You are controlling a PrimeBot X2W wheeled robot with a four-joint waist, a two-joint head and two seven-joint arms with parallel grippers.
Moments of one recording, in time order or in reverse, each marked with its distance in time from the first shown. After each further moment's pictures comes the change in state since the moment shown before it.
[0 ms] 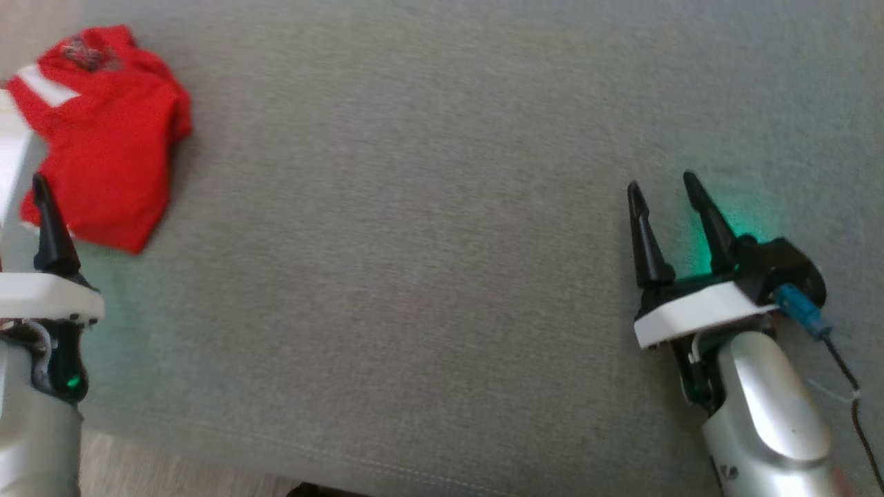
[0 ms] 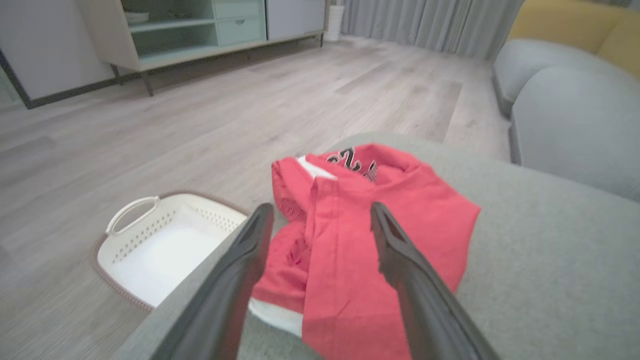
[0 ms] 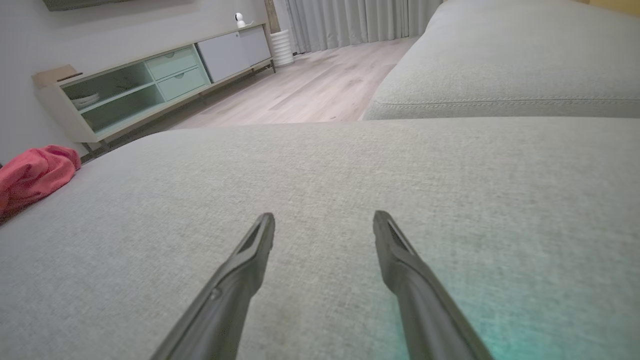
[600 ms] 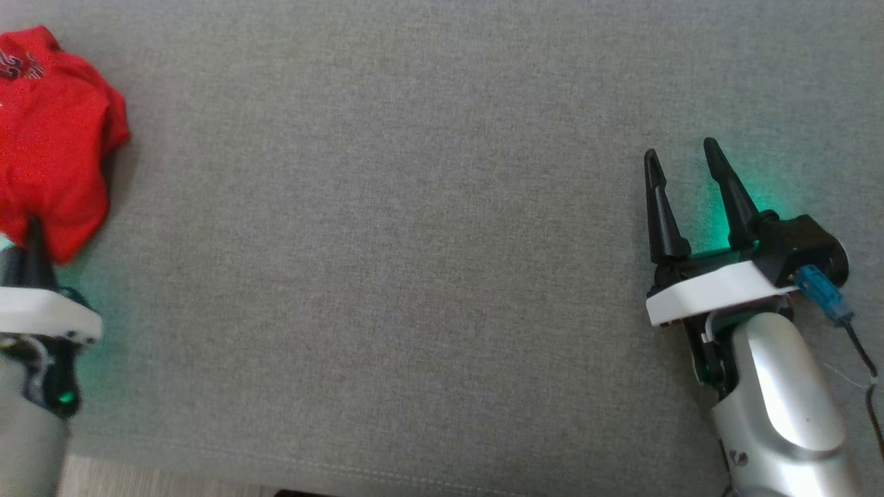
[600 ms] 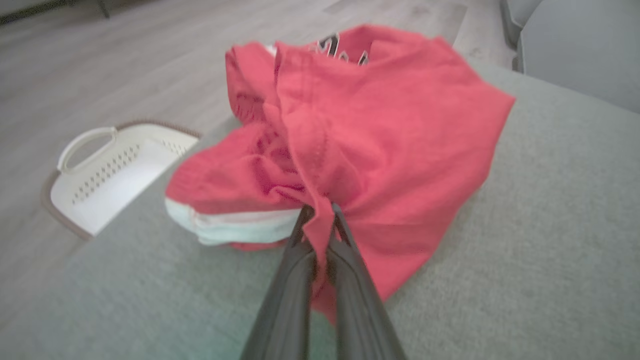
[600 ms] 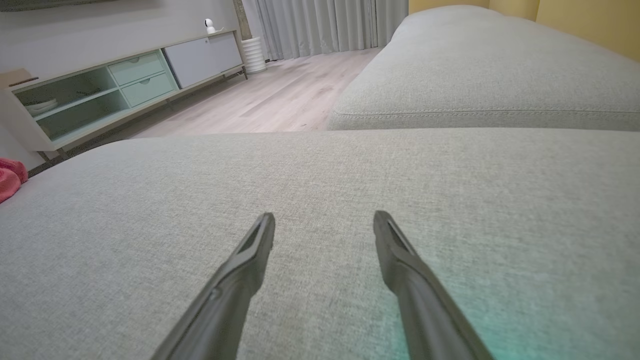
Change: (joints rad) left arm -0.046 0.086 -0.273 0.189 -0.295 0.000 0.019; right arm -0.023 0.001 -0.031 -0.086 -0.028 0.000 0.027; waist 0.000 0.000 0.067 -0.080
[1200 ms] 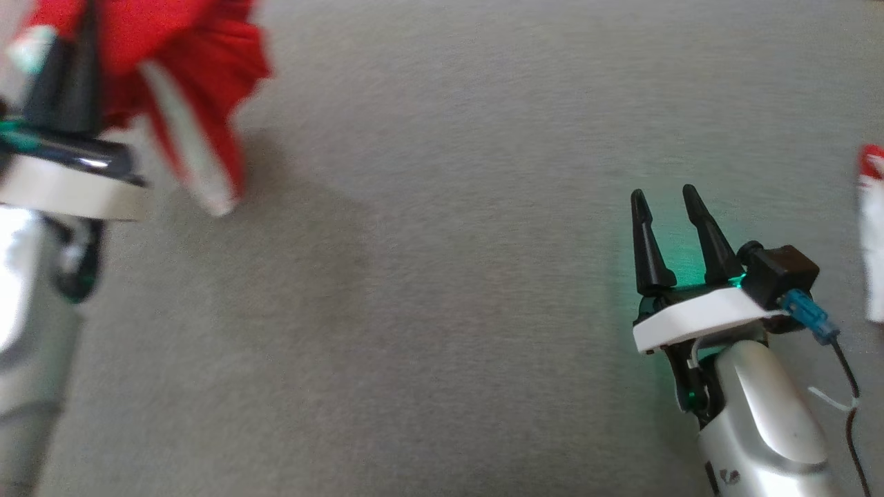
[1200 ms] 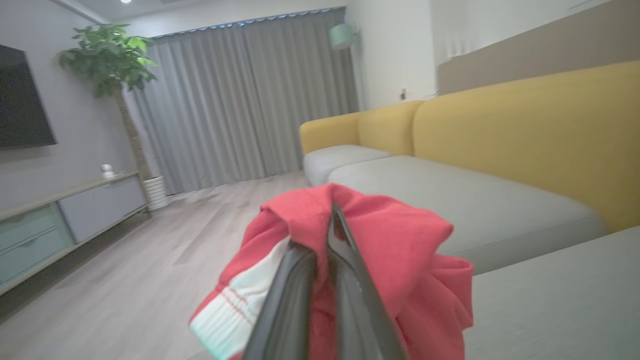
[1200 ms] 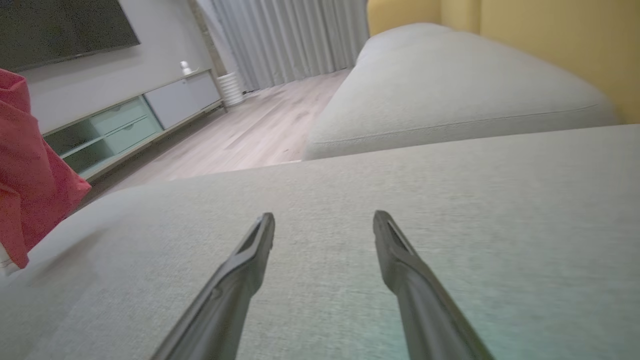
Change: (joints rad) left arm -0.161 0.073 -0.146 -0.485 0.358 0.009 -0.101; right arm 0.023 0.000 0.051 0.123 0.173 0.000 -0.024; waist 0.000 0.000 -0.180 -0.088
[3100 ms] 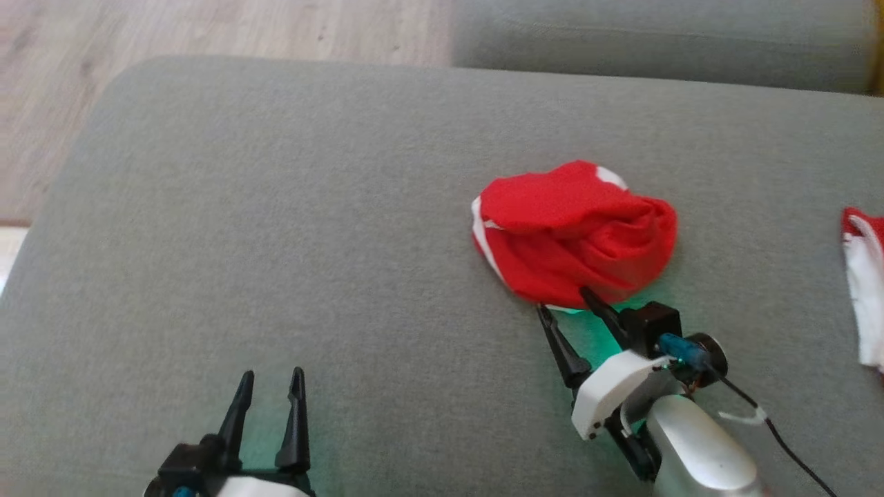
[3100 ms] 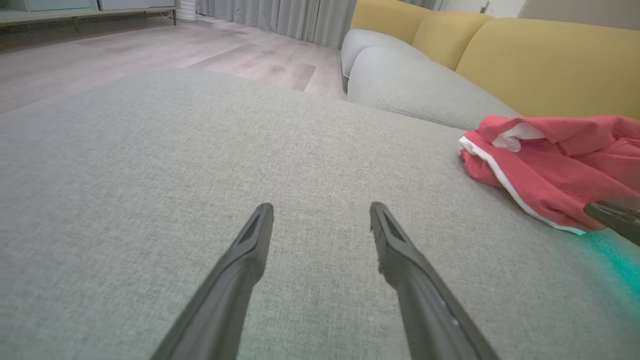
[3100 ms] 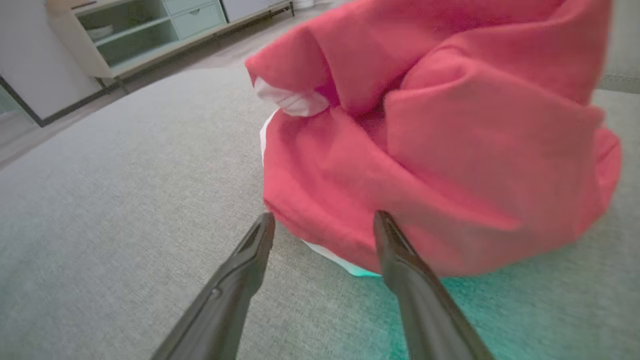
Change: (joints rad) left arm 0.766 -0.450 0.218 -0.056 0.178 0.021 0.000; right arm -0.006 0.000 0.272 0.275 -0.027 0.000 0.054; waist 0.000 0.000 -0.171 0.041
